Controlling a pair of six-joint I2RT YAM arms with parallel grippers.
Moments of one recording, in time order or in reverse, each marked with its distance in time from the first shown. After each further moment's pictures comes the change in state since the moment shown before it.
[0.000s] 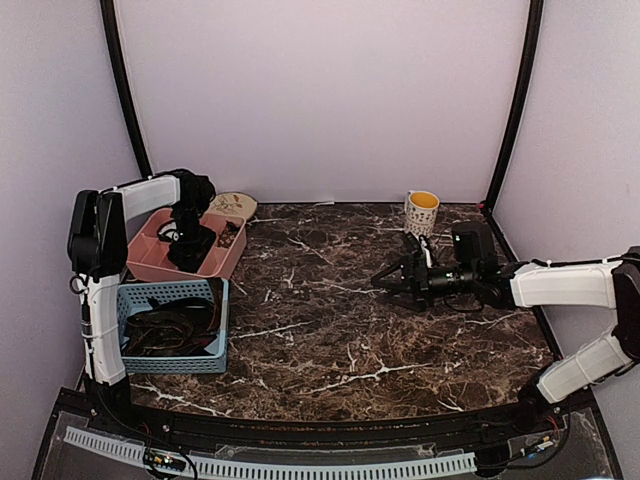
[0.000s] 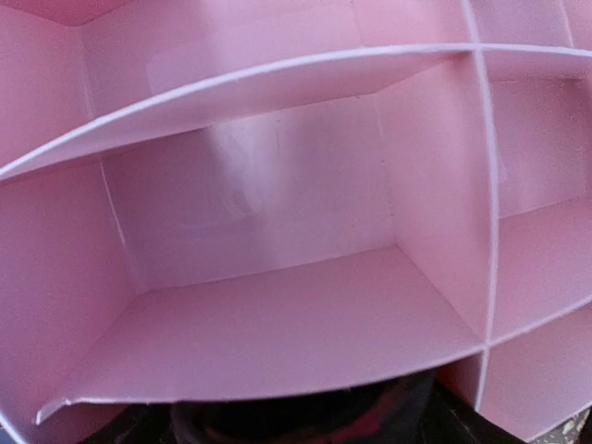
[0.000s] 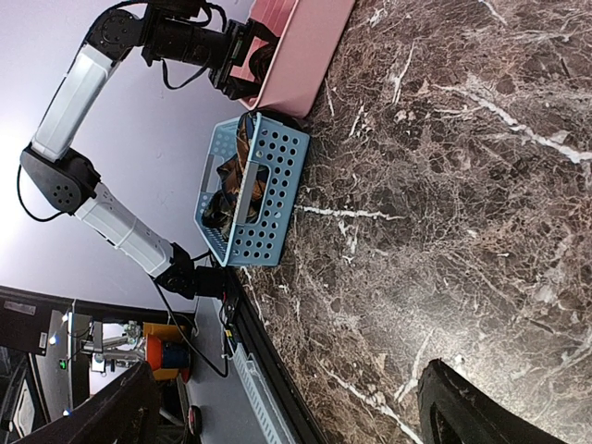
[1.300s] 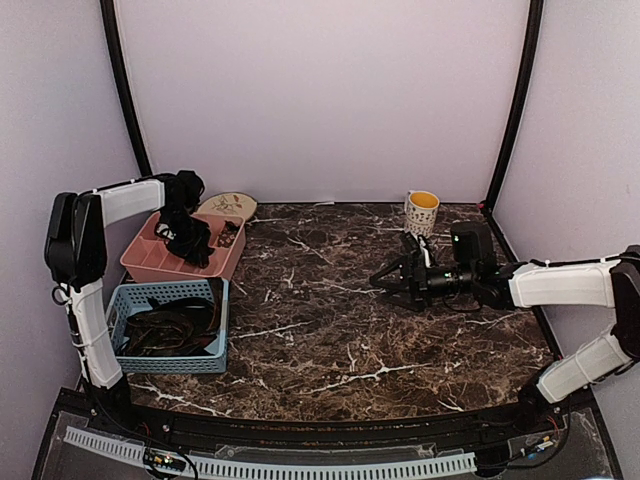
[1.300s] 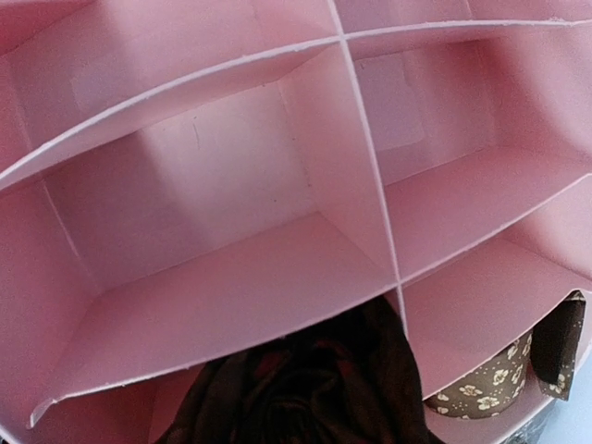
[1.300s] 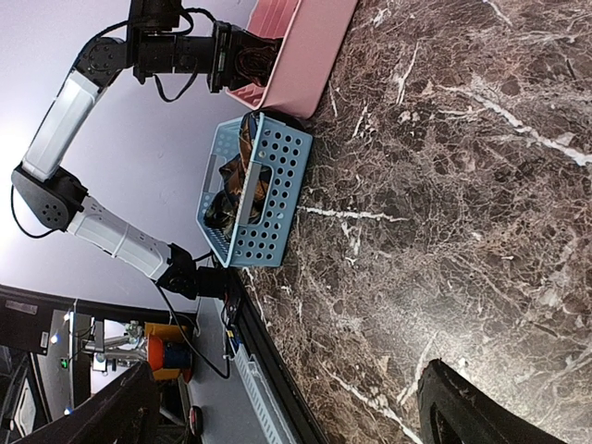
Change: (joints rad) left arm 0.026 -0.173 -0.216 0.242 0.093 0.058; right arm 0.007 0.010 0.000 0.022 0.000 0.011
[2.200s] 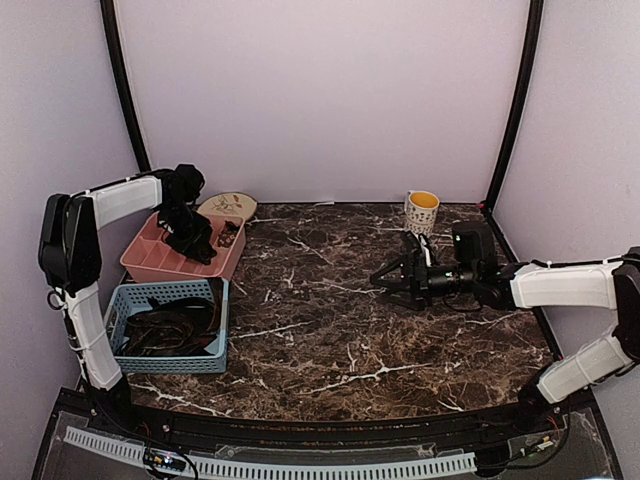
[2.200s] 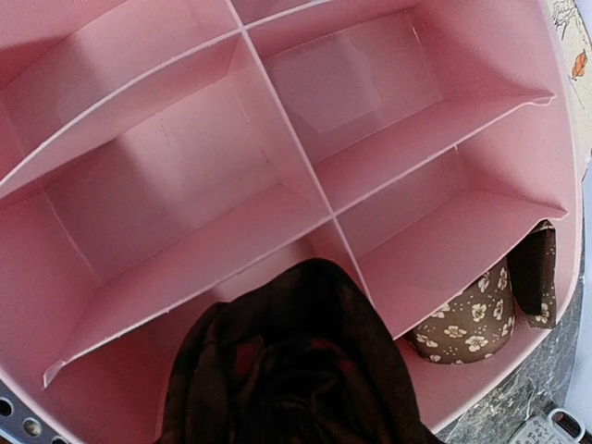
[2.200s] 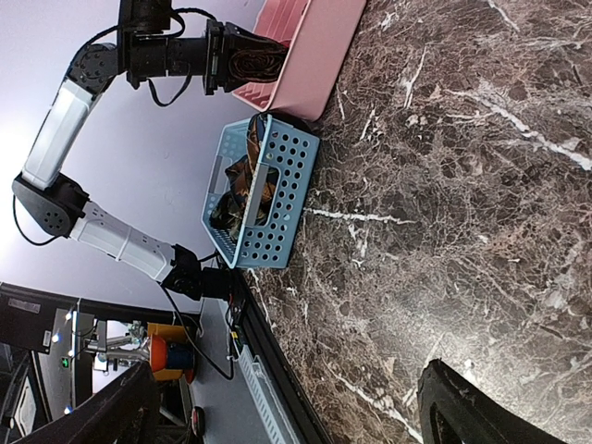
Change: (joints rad) left arm -0.027 -0.067 -0.006 0.000 0.000 0.122; right arm 0.005 -0.014 -0.003 0.009 0.000 0.009
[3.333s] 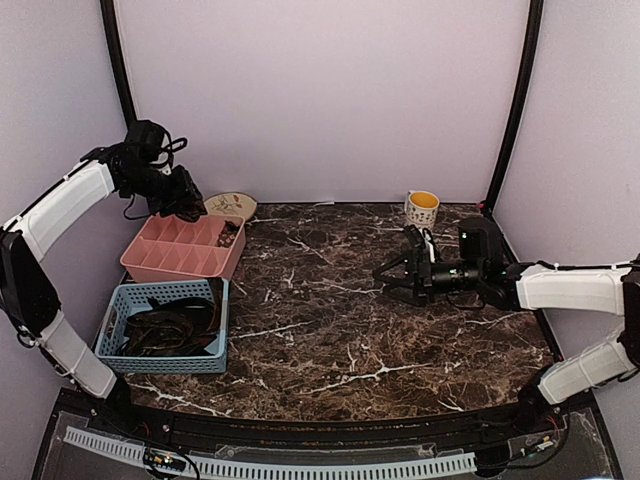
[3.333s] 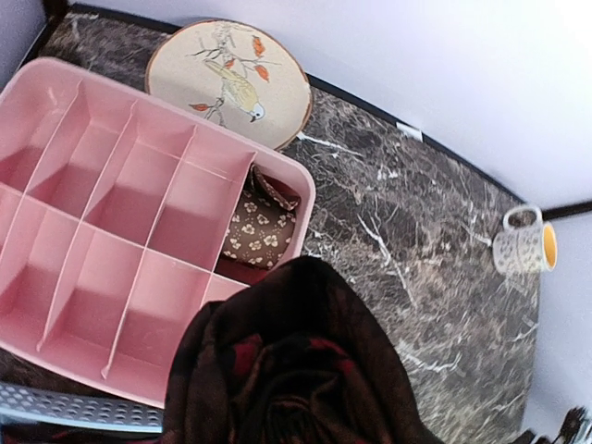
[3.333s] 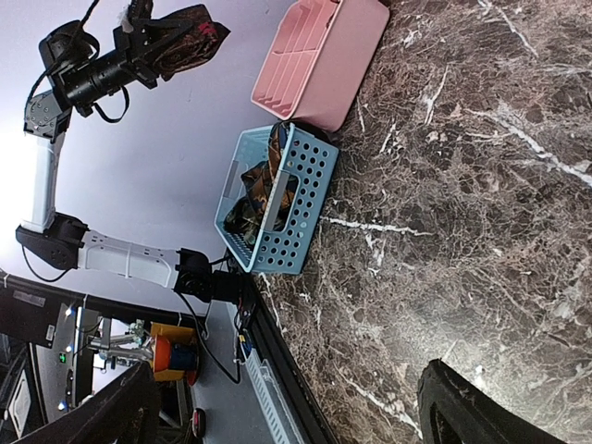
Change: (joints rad) left arm 0.005 -0.356 -0.018 0.087 0.177 0.741; right arm 0.000 -0.044 -0.005 0.016 -0.003 0.004
